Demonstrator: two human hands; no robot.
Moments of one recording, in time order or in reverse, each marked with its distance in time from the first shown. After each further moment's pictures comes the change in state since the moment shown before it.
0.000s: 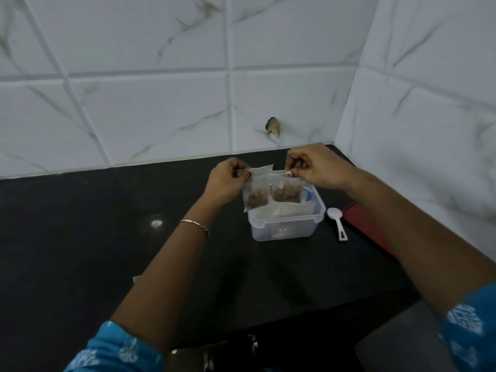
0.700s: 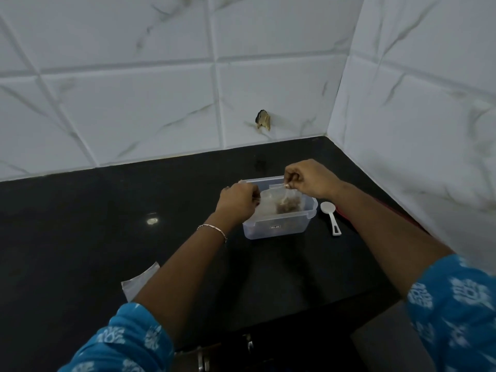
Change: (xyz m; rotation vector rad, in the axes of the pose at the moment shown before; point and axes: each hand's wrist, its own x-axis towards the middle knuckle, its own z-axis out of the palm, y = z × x) left_hand -0.001 -0.024 0.062 0.608 -0.266 0.065; right_hand 0.006 0.056 0.039 -0.105 -0.077 0.113
